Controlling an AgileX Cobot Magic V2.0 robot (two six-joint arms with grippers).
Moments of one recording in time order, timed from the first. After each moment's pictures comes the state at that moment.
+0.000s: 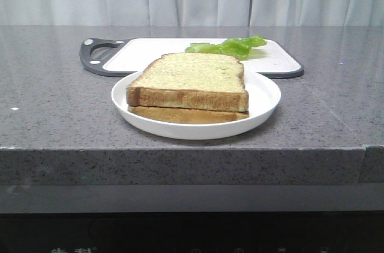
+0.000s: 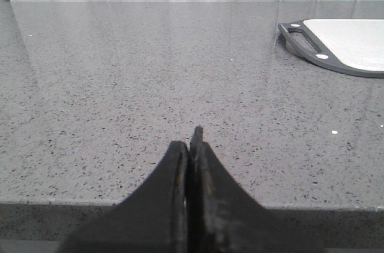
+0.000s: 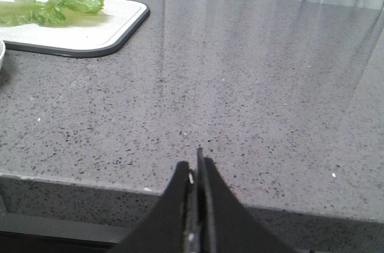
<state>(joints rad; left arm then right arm) 0.01 -0.01 0.01 -0.01 0.20 0.03 -0.02 -0.01 0.03 0.10 0.19 -0.14</state>
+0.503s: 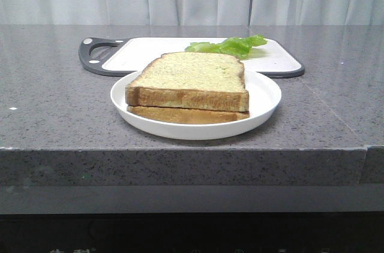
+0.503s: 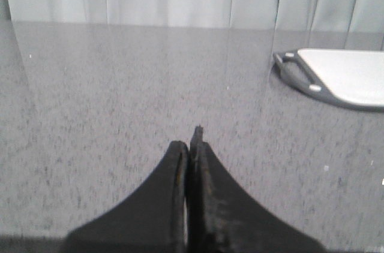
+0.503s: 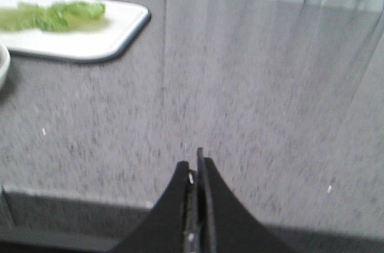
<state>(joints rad) 0.01 -0.01 -0.04 -0.04 0.15 0.03 -0.02 -0.01 -0.05 0.10 0.26 -0.14</state>
